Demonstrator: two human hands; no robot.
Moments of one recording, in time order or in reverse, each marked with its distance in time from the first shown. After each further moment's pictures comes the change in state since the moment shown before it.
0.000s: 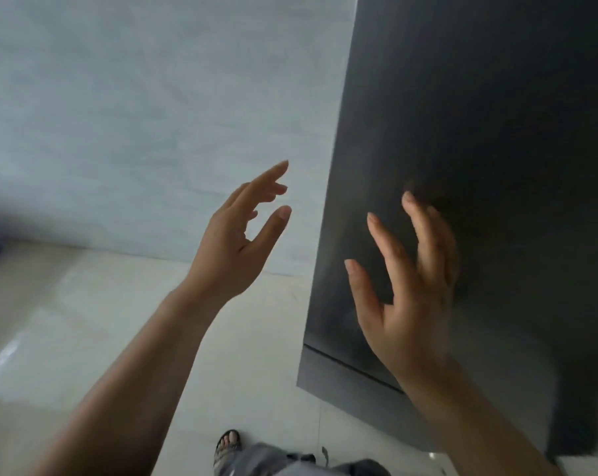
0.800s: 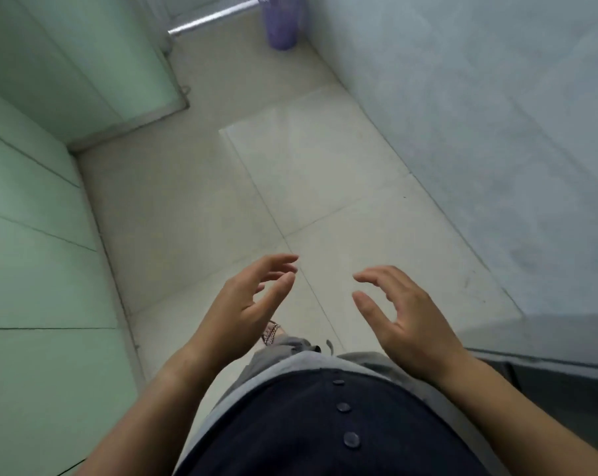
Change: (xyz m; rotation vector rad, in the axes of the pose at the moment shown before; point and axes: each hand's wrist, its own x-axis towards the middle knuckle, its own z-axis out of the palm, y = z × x) left_hand -0.347 -0.096 -0.178 -0.030 0.463 -0.974; right_hand -0.141 -0.231 0.160 0.653 -1.482 -0.282
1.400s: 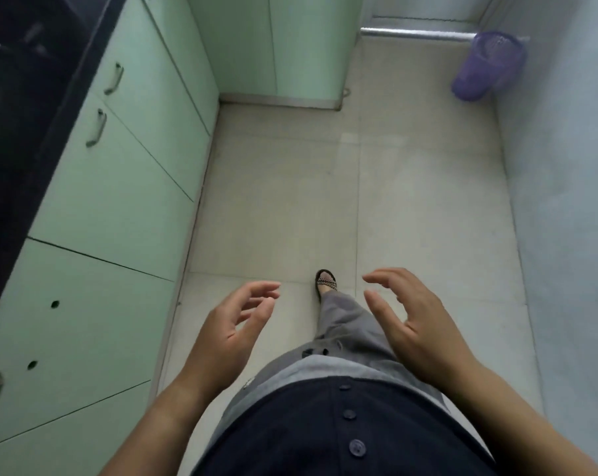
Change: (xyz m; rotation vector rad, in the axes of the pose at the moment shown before) left_hand 0.047 -0.100 -0.186 -0.310 0.586 -0.357; right_hand 0.279 -0.150 0.102 -0.114 -0.410 -0.351
